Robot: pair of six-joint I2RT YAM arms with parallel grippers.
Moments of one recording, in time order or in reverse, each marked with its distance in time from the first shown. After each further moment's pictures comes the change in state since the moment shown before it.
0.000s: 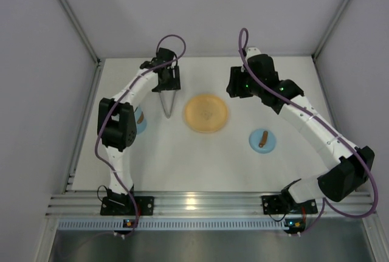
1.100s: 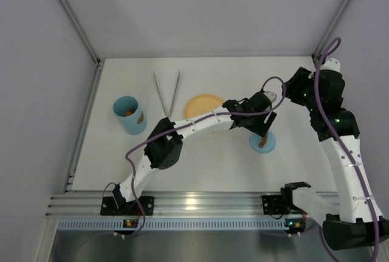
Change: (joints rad) left arm -0.729 0.205 0.285 0.121 0.132 -0.029; right arm -0.440 -0.428 -0.211 -0.023 0.020 0.106
